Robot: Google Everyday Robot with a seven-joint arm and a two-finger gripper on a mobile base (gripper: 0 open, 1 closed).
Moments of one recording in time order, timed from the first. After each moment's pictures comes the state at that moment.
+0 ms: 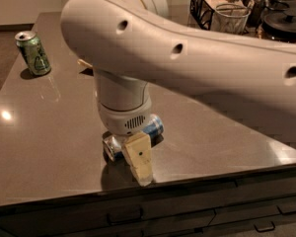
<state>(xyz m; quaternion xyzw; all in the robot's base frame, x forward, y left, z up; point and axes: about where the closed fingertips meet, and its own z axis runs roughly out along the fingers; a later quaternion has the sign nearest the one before) 0.397 0.035 0.853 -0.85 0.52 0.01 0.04</state>
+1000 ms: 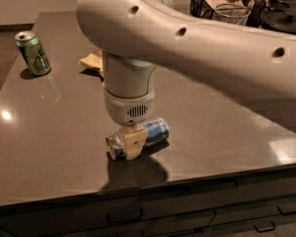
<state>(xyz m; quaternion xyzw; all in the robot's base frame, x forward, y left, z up) 0.411 0.031 0.851 -0.83 0.56 0.04 0.02</state>
